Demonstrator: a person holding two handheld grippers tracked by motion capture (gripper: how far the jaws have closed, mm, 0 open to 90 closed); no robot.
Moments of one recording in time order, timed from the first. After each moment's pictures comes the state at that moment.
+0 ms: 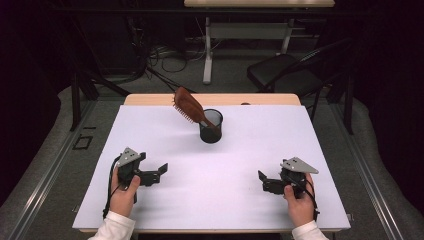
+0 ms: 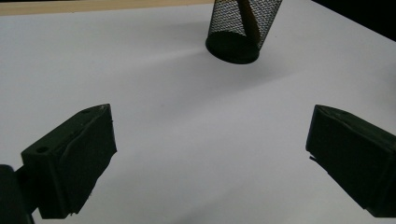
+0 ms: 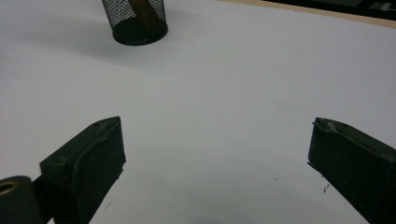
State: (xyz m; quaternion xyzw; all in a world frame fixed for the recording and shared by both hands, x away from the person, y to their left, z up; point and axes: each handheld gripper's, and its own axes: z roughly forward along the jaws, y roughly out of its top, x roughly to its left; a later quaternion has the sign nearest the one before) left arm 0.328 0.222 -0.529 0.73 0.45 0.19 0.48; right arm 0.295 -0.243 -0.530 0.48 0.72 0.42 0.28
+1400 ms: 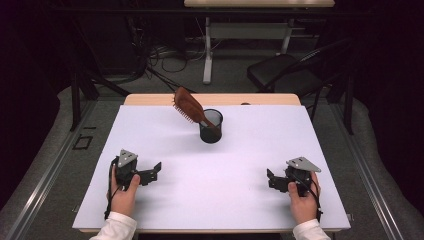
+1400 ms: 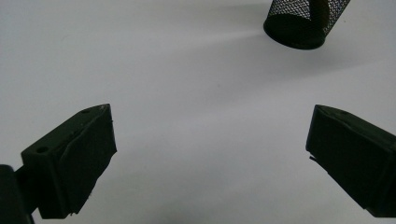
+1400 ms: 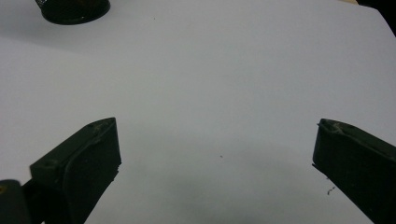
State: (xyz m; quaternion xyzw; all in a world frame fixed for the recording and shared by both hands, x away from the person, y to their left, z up) left arm 0.332 0.233 -0.543 0.71 0.51 0.23 0.43; right arm 0.304 -0.262 -0.544 0.53 0.70 0.37 0.31
